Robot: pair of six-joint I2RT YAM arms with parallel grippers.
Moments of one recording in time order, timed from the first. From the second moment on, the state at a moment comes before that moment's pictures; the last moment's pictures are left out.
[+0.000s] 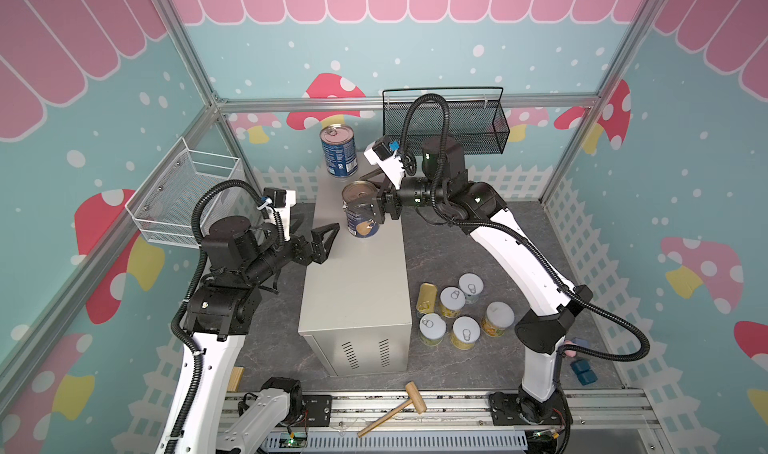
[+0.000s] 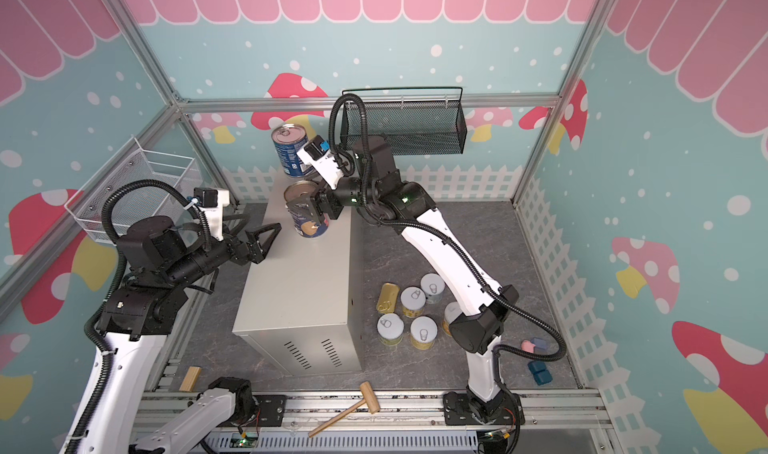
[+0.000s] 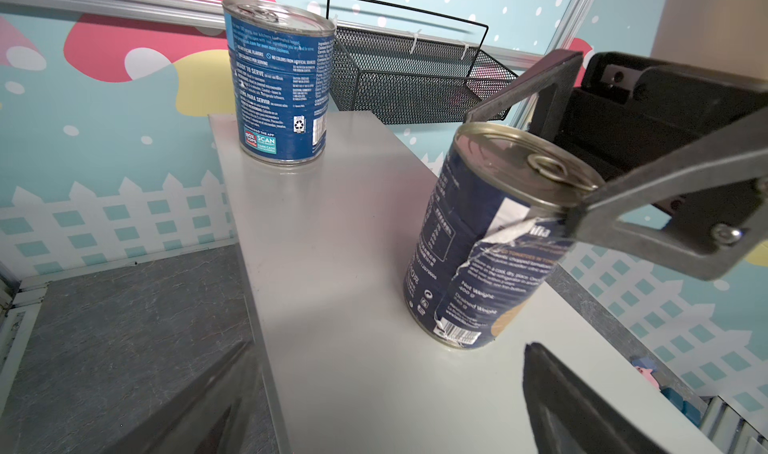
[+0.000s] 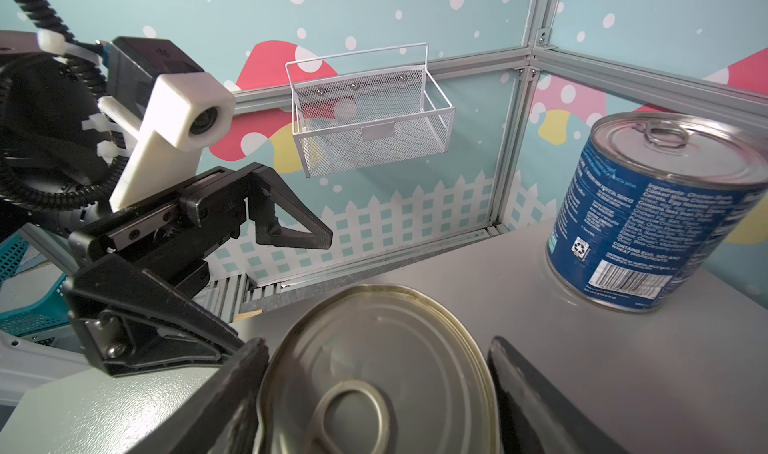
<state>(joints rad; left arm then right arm) -0.09 0.92 1.29 -0.59 0.44 -0.12 0.73 1.92 2.34 -0.65 -0.60 -0.08</state>
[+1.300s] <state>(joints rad) -0.09 0.88 1.26 -0.59 0.44 -0.11 0.52 2.20 2.52 -0.27 -0.48 0.03</state>
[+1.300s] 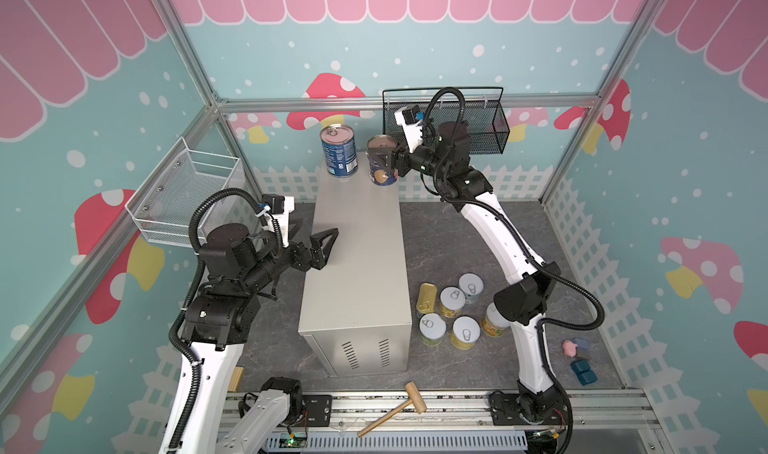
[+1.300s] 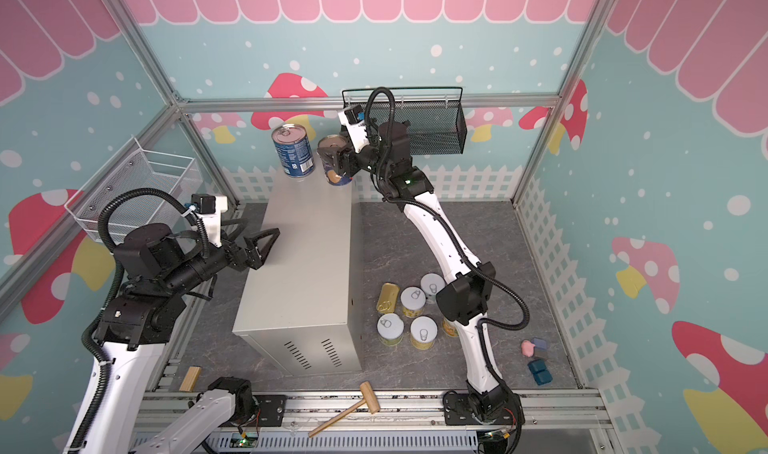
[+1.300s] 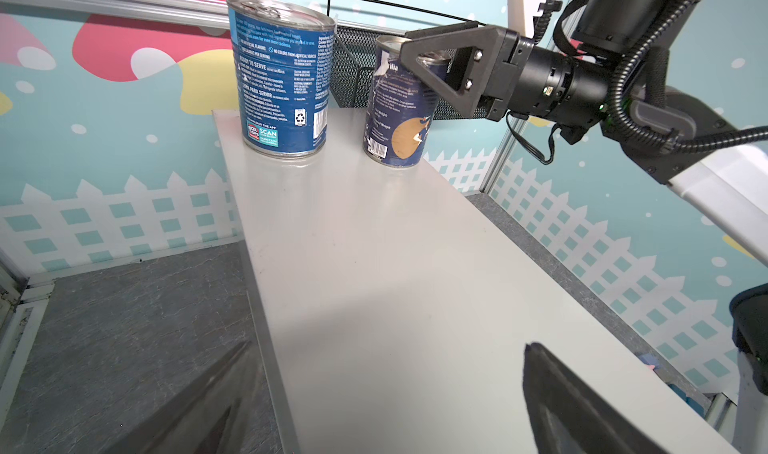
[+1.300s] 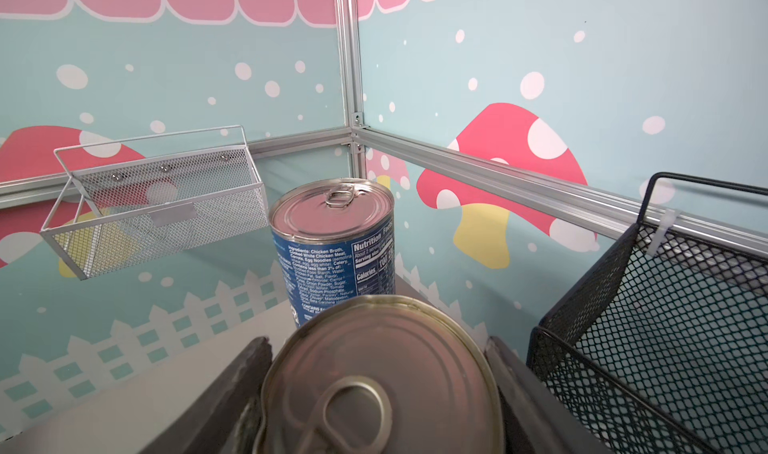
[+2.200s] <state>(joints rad) -0.09 0.87 1.24 -0.59 0.44 -0.11 0.52 2.16 2.46 -0.36 -0.47 -0.02</state>
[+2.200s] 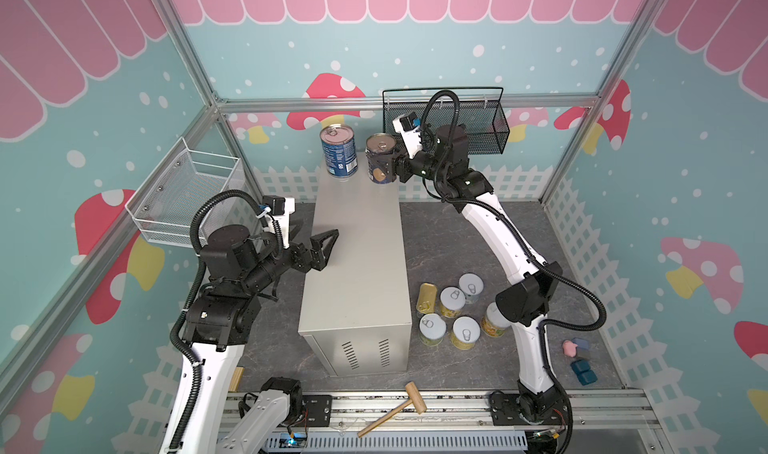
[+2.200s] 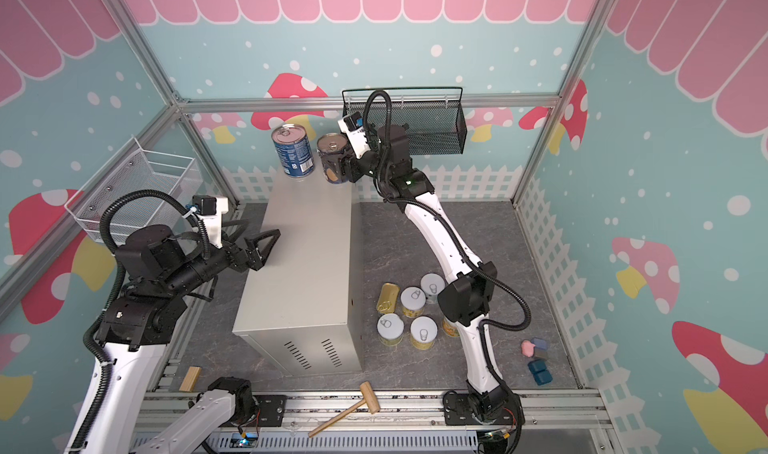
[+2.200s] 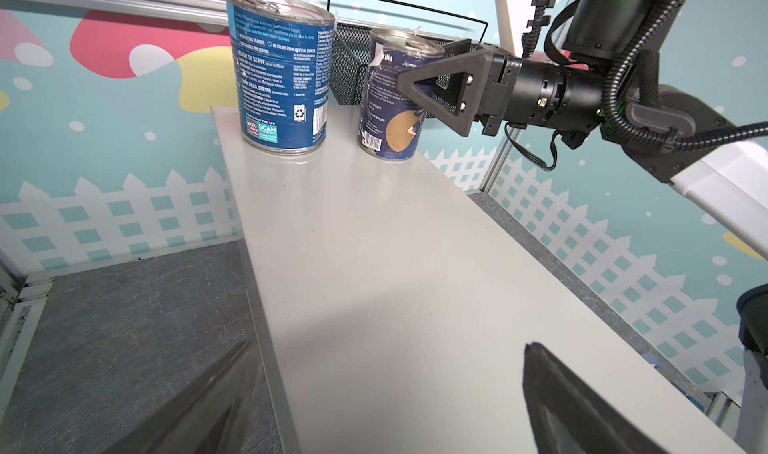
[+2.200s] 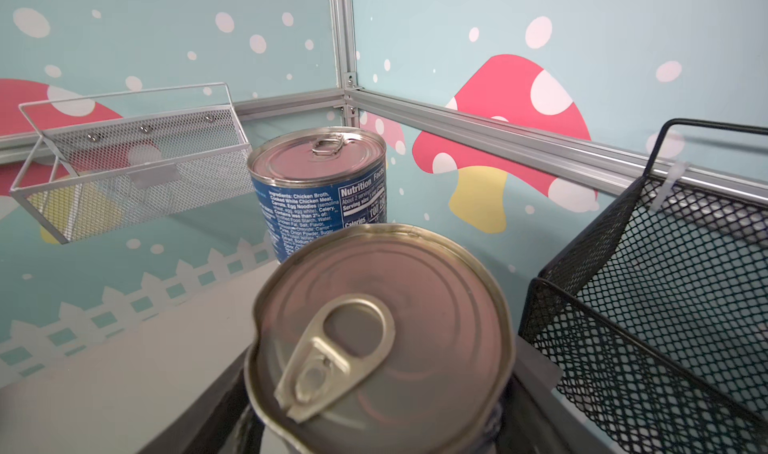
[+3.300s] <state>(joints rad) -0.09 0.84 1.23 -0.59 0.43 -0.11 0.55 2.21 2.46 -0.24 -0.38 -0.02</state>
